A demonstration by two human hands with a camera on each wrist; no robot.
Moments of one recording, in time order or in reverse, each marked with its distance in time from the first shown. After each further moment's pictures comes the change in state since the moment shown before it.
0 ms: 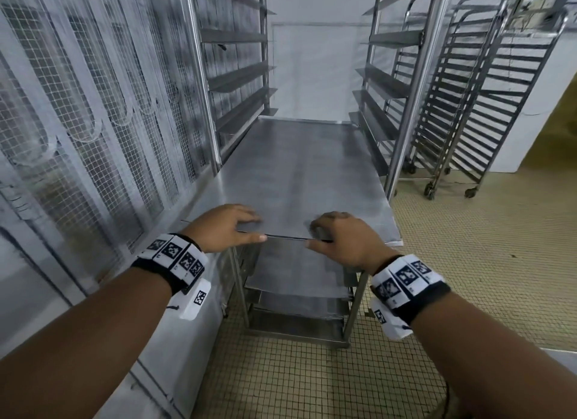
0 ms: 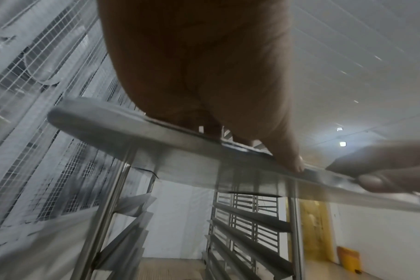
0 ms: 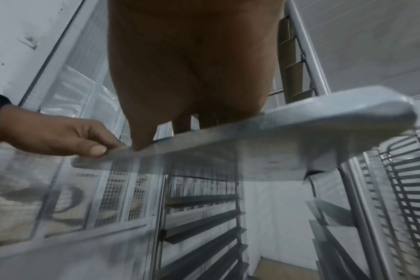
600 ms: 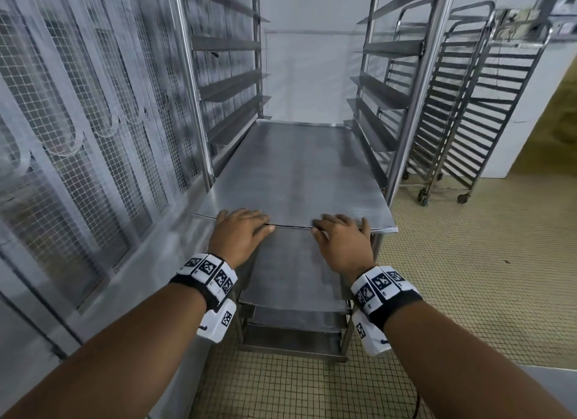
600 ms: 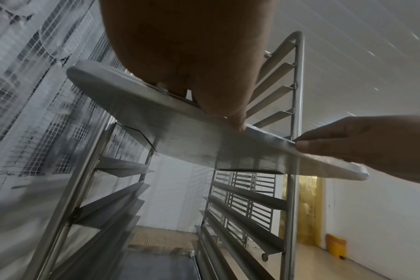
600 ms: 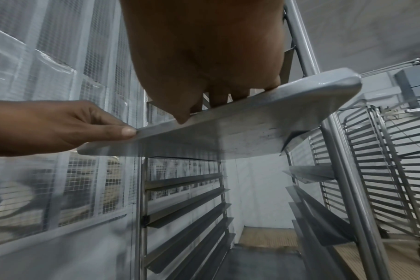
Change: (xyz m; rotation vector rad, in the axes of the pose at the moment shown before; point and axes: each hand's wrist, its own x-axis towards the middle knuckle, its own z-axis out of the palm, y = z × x) left_hand 0.063 -0.001 0.043 0.162 0.348 -0.064; right_hand 0.044 0.014 0.034 -0.010 0.235 0.256
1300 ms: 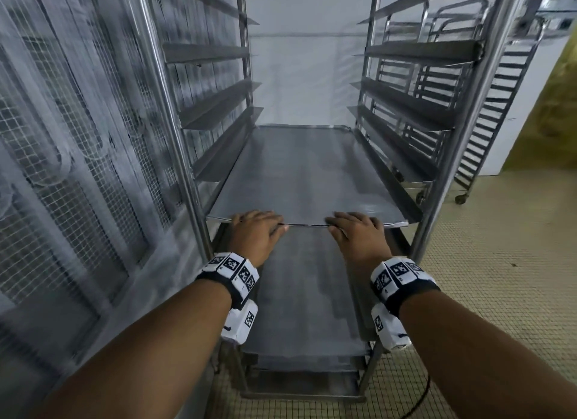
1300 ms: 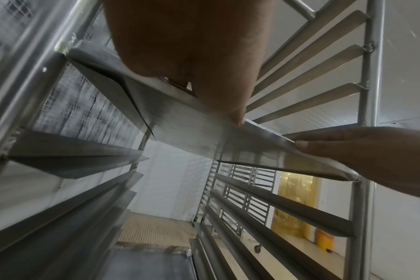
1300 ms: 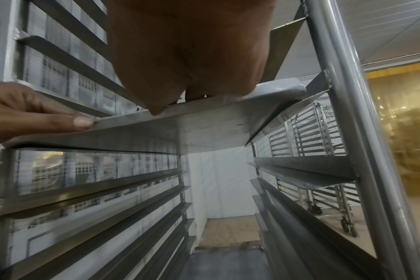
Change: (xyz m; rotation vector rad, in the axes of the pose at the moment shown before) left_hand 0.167 -0.055 0.053 -0.029 0.052 0.023; right_hand 0.168 0.046 0.054 0.035 0.008 0.061
